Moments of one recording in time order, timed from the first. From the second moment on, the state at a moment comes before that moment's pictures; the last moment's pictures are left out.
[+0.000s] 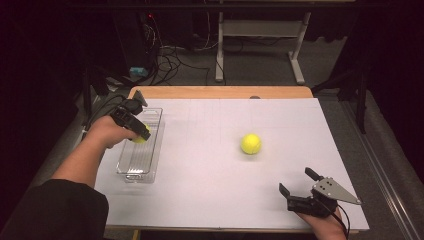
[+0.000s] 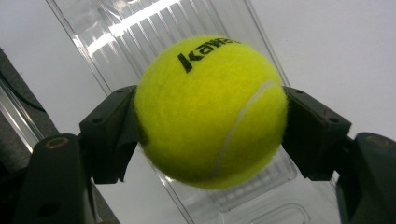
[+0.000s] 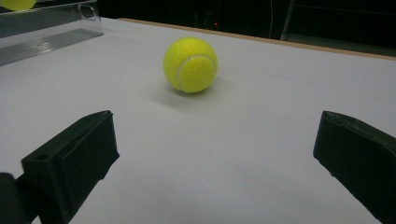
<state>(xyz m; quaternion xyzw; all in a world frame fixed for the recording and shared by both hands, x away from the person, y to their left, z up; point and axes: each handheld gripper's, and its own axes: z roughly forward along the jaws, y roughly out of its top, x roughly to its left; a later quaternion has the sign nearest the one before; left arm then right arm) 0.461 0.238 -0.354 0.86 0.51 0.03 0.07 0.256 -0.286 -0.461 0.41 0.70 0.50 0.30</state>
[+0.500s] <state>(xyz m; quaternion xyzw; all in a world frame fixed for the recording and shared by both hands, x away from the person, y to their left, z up) 0.467 0.237 -0.371 0.86 0.51 0.01 0.07 0.257 -0.286 -0.462 0.41 0.71 0.50 0.30</state>
